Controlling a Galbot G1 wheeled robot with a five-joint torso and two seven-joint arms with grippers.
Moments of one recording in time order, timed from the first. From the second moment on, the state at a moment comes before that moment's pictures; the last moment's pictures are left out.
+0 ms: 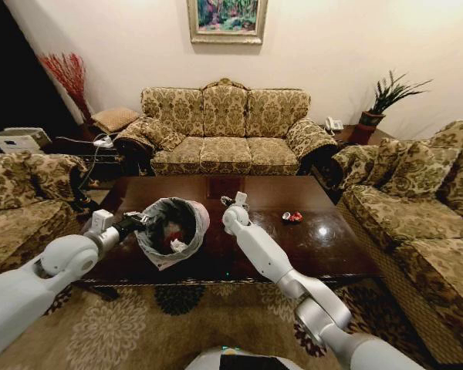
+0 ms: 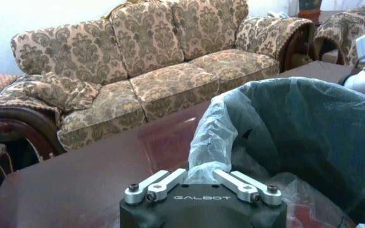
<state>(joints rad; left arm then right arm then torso) 1.48 -0.39 -0.72 -2.05 -0.93 0.36 -0.03 -0.39 1.61 -0.13 1.02 0.91 -0.24 0.74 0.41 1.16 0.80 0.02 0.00</state>
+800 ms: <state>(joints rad) 1.45 -0.40 -0.66 -2.03 -0.92 0.34 -0.02 -0.28 1.61 0.02 0.63 0.84 -0.23 0.52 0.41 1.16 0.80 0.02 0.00</state>
